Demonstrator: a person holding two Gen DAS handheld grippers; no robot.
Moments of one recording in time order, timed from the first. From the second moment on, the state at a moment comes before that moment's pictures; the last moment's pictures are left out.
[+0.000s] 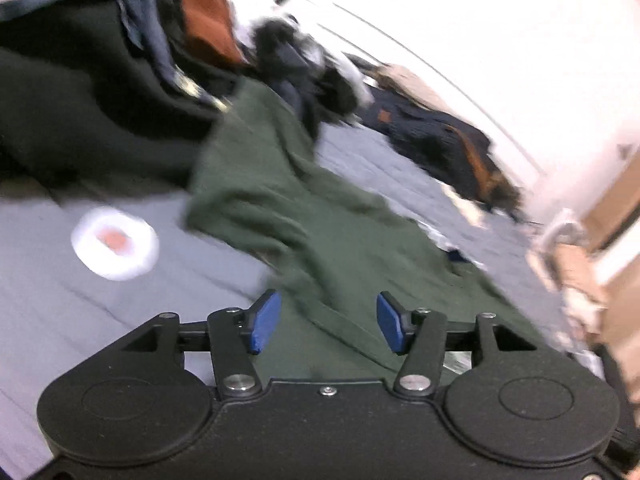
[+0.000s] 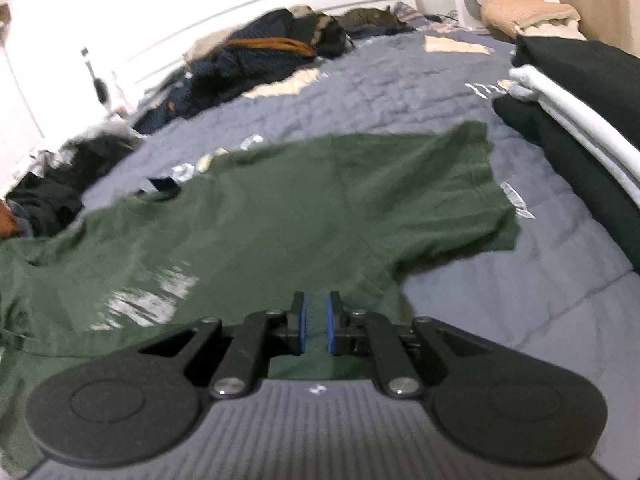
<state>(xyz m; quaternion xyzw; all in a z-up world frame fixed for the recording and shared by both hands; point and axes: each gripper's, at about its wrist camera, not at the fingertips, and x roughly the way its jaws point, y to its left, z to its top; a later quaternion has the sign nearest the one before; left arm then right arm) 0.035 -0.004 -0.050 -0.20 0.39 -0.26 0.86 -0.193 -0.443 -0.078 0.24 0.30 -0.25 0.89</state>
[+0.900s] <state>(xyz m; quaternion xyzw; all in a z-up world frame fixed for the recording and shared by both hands) -0.015 0.015 -0.070 -0.24 0.43 -0.24 0.83 -0.186 -0.403 -0.067 0.29 0.30 -0.12 0.90</state>
